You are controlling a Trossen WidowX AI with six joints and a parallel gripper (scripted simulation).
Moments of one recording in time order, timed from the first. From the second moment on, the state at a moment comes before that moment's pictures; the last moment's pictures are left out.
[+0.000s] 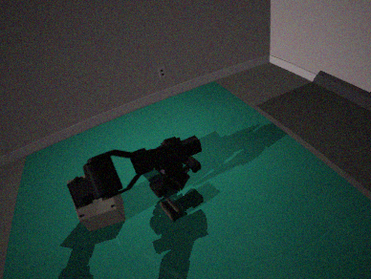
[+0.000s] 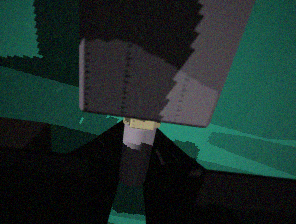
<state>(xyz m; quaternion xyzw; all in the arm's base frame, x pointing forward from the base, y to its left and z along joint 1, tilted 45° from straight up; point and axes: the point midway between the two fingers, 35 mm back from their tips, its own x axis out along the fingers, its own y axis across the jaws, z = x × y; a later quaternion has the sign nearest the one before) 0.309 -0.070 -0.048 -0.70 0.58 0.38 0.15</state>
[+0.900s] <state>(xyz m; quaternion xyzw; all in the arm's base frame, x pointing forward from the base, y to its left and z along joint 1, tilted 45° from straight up) 0.320 -0.093 -0.028 -0.70 0.58 0.39 0.15</state>
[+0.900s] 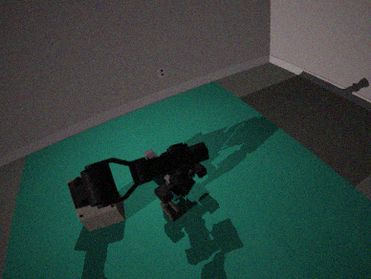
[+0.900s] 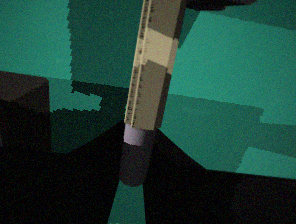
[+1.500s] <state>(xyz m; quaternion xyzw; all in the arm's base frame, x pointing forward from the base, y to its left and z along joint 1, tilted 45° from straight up) 0.322 -0.095 -0.026 -0.70 0.58 0.38 0.15</state>
